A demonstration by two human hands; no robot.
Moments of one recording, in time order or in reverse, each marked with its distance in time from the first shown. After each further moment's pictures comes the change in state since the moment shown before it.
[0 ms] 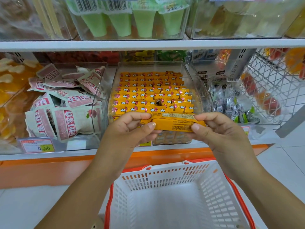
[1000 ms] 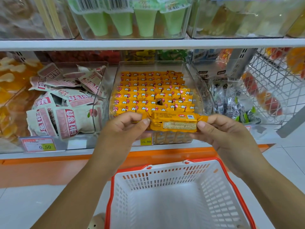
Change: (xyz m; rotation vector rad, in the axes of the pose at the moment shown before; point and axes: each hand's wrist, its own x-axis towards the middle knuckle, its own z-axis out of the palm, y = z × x) left_hand -0.001 0.000 -0.006 0.156 0.054 0.058; right_hand 0.003 -0.003 -0.006 -0.010 -0.002 0.077
